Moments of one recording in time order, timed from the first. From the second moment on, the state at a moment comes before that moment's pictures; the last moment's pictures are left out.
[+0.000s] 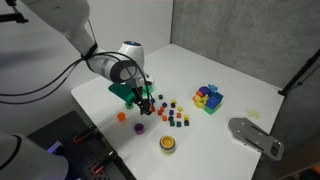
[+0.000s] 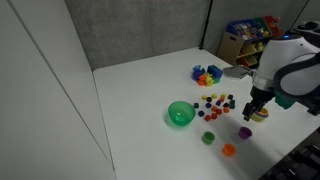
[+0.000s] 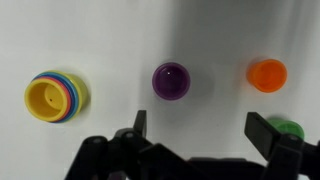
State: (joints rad) arm 0.00 0.22 -0.02 -2.54 -0.14 2.61 0.06
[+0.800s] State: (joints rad) arm 0.02 0.51 -0.09 -2.45 -0.16 2.73 0.07
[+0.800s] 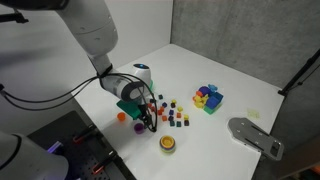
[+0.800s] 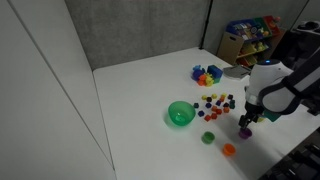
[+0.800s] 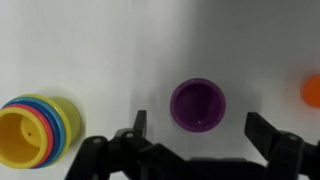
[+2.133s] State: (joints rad) arm 0.01 0.63 -0.09 -2.45 -0.14 2.96 0.05
